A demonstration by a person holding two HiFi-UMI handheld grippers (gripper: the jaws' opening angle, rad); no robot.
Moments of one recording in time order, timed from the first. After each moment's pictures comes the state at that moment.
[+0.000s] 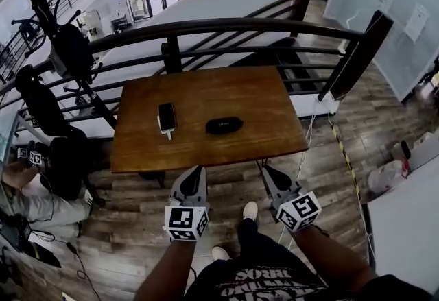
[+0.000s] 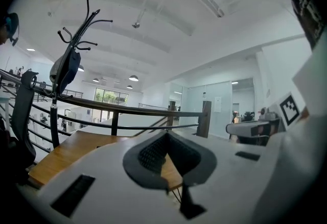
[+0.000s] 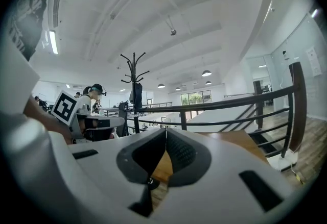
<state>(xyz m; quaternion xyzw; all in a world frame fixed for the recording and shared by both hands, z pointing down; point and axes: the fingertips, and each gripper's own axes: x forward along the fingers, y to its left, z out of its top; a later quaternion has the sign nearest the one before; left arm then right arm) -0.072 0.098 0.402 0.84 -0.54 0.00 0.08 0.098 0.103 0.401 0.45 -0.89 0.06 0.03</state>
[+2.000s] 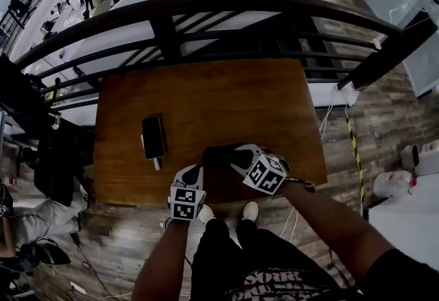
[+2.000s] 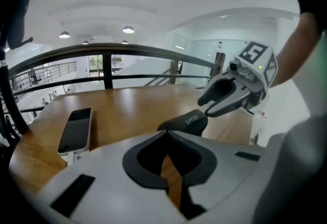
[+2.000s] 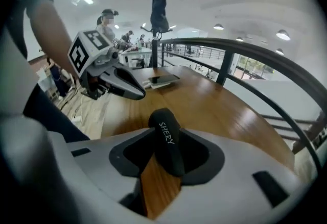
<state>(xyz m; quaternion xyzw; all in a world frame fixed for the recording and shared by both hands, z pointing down) -0.070 -0.202 0.653 0.81 -0.49 0.24 0.22 0.023 -0.223 0.644 0.13 -0.90 0.02 0.42</state>
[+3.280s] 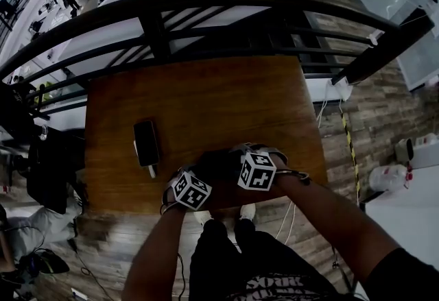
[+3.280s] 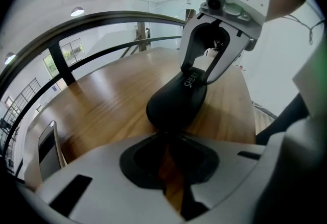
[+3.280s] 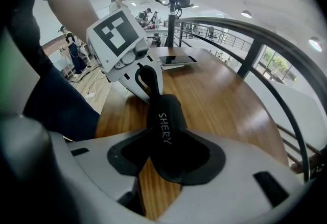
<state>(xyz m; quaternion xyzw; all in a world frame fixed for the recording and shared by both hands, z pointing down) -0.052 -0.217 0.737 0.82 -0.32 0.44 0.18 0.013 -0.229 0.681 0.03 -0.85 -0.01 0.52</state>
